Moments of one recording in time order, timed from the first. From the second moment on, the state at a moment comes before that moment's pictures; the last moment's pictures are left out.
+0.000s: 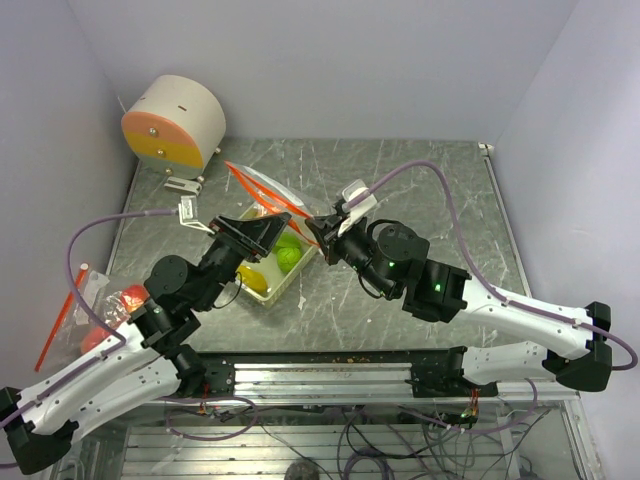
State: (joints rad) left arm -0.88 0.64 0.67 0.26 -0.28 -0.96; right arm 1.22 1.16 1.14 0.02 0.48 0.00
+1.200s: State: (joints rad) left arm -0.89 0.76 1.02 -0.56 -0.53 -0.91; right arm 1.26 1.25 1.17 -0.03 0.99 0.15
